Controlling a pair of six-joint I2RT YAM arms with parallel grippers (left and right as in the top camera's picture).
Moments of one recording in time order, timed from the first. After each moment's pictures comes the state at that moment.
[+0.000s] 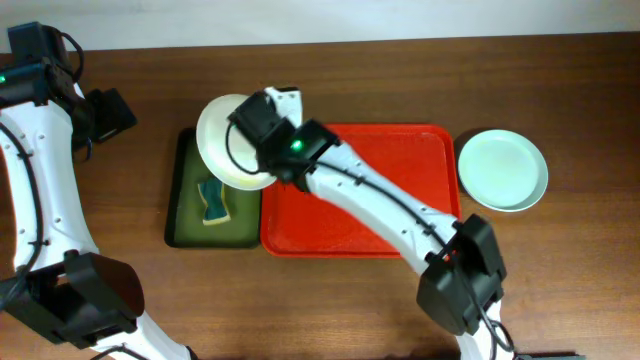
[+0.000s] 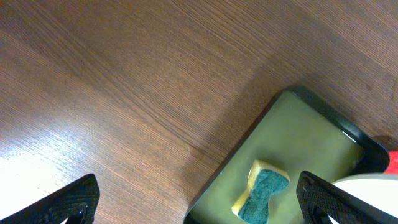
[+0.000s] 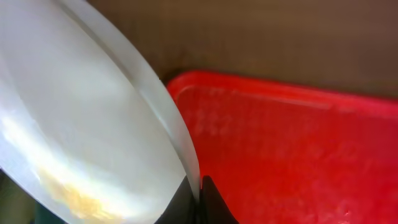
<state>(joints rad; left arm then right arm) 0.29 1.90 2.03 -1.35 -0.10 -0.30 0.81 2.09 1.94 -0.87 0.43 0.58</state>
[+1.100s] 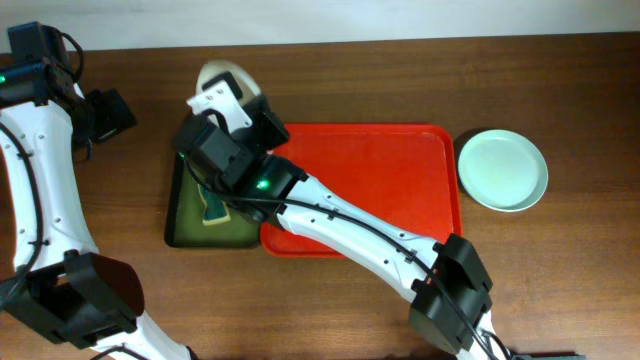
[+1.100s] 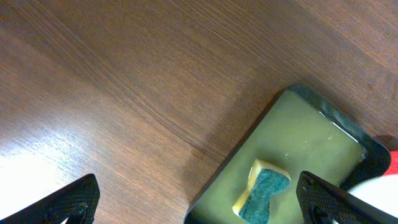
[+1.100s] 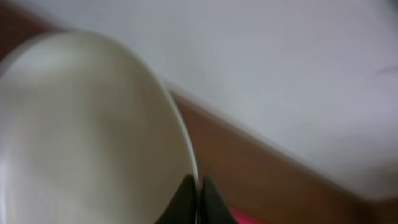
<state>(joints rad) 0.29 1.90 2.03 -1.36 -0.11 -0.30 0.96 2.10 1.96 -0.56 0.90 0.02</state>
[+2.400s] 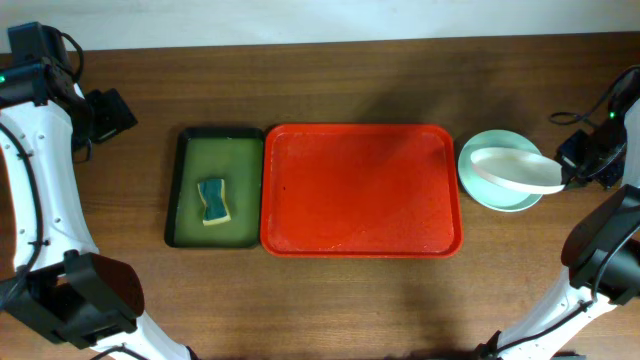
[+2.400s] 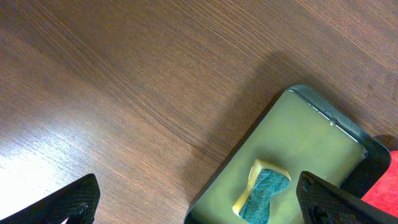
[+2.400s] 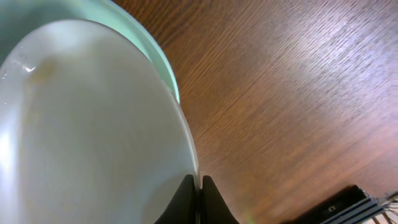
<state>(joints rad) 0.29 1.90 2.03 -1.36 -0.11 -0.30 -0.51 2.09 1.91 -1.50 0.02 0.42</state>
